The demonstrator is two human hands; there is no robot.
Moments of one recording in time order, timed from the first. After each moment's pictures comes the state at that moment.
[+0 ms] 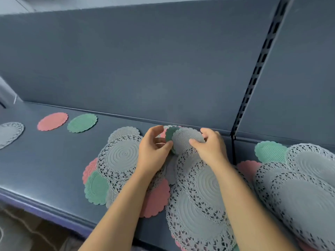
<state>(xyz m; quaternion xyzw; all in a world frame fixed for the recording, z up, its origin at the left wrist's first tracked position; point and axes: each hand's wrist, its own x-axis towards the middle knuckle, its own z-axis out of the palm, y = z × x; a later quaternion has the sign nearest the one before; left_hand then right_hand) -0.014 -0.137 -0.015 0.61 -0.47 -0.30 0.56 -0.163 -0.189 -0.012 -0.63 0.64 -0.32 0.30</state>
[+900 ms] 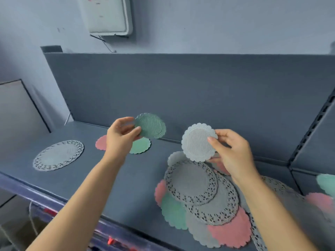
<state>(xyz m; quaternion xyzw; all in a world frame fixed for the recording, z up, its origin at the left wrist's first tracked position) 0.231 -0.106 0.066 0.56 -0.37 -0.26 0.69 -0.030 -0.128 0.068 -0.57 0.43 -0.53 0.45</state>
